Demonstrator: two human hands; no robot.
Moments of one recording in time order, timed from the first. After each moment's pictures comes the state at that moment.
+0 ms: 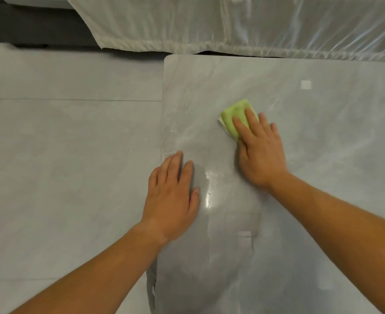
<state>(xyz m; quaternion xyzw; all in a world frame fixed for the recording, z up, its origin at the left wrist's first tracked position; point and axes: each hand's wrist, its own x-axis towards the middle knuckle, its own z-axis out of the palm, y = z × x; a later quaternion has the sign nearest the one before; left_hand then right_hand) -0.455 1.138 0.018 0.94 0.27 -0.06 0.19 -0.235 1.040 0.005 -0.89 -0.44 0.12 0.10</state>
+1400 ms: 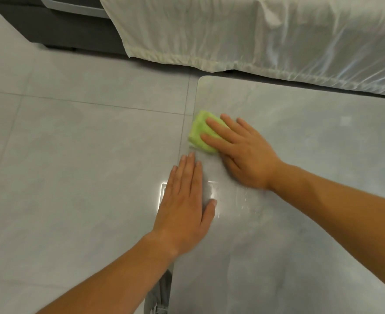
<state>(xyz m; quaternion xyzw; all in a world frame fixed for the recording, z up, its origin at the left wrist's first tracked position) -0.444 1.179 -0.002 0.93 0.29 -0.02 0.24 -0.218 1.145 0.003 -0.69 -0.71 0.13 0.06</state>
